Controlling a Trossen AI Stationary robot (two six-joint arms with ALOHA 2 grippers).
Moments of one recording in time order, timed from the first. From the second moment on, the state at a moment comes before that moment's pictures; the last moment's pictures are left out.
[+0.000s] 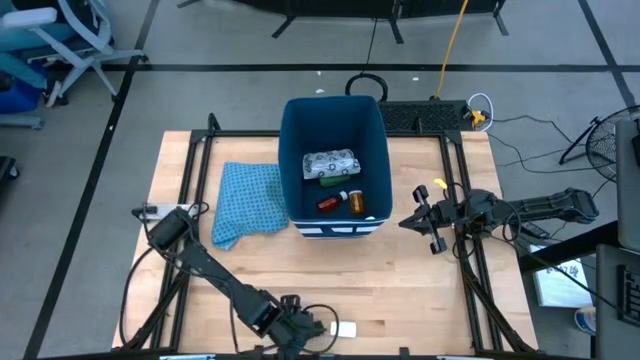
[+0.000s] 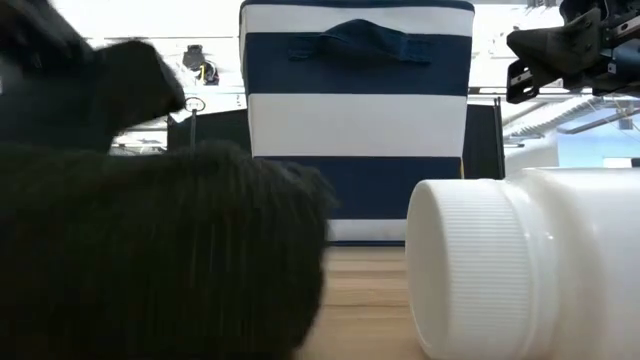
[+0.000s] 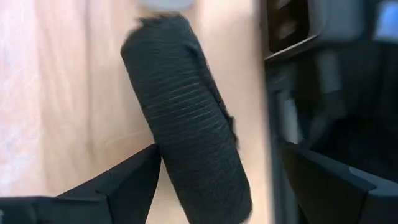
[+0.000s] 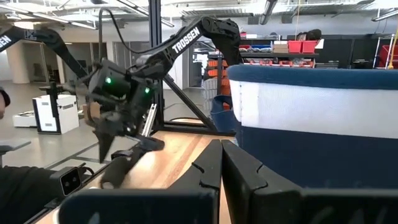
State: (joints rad) left arm -0.68 2.09 1.49 -0.46 0.00 -0.67; right arm 0.05 0.35 0.02 0.48 -0.18 0.02
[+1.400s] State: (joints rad) left arm -0.68 1.70 1.41 -0.78 -0.28 -0.38; right arm 0.05 0.35 0.02 0.47 -0.18 0.03
